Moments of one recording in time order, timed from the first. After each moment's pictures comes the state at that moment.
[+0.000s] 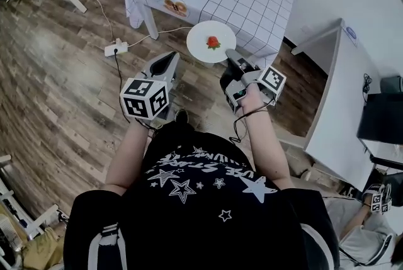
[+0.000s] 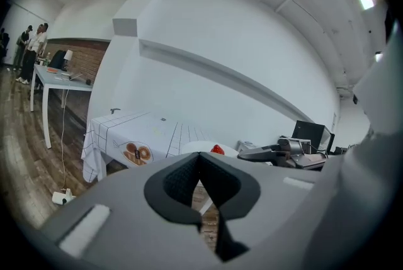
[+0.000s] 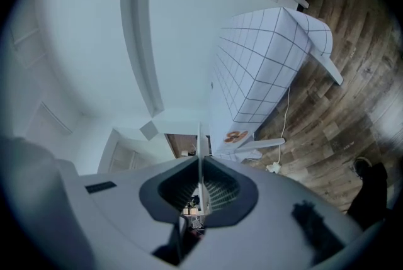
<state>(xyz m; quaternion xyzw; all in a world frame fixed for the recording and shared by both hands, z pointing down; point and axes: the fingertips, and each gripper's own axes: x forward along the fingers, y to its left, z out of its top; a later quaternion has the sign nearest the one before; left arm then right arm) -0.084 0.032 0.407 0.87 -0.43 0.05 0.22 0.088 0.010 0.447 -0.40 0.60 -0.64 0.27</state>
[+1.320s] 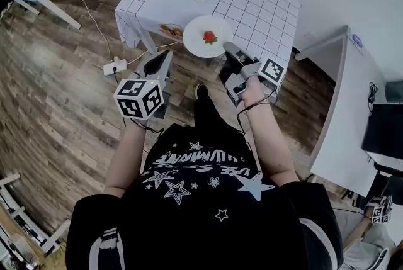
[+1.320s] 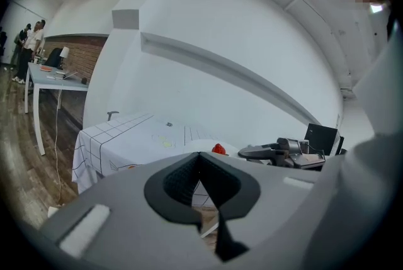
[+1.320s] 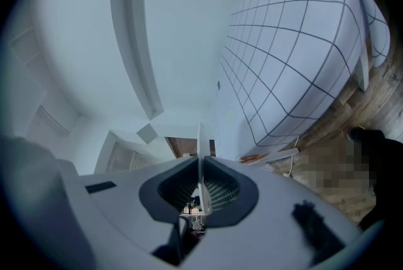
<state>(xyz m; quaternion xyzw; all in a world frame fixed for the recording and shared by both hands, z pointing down) -0.126 -0.093 0.423 0.87 -0.43 0.05 0.23 0.055 -0.118 0.458 -0.40 0.61 -0.62 0.28</state>
